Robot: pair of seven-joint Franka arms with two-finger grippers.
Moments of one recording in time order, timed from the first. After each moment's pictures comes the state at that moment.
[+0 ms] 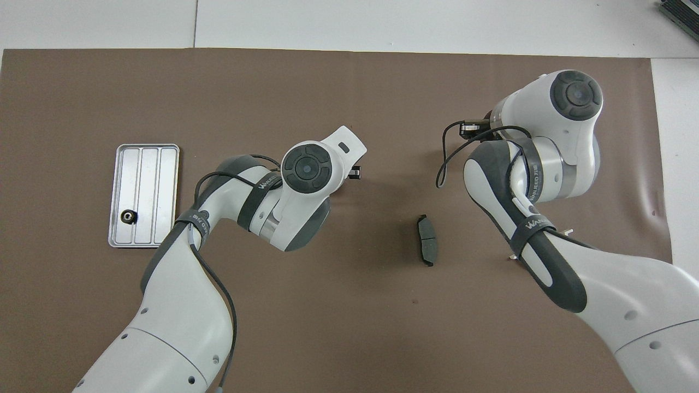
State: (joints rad) left arm -0.63 0.55 0.02 -1.68 0.05 2.45 -0.55; right arm 0.27 0.47 -0.12 -1.67 0.06 2.29 0.24
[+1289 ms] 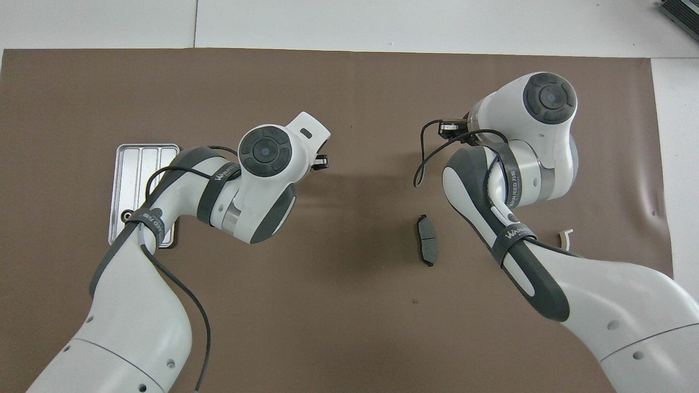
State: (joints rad) left arm -0.55 0.43 0.06 -1.76 0.05 2.36 -0.59; right arm 0.32 0.47 -0.09 -1.65 0.06 2.29 0.37
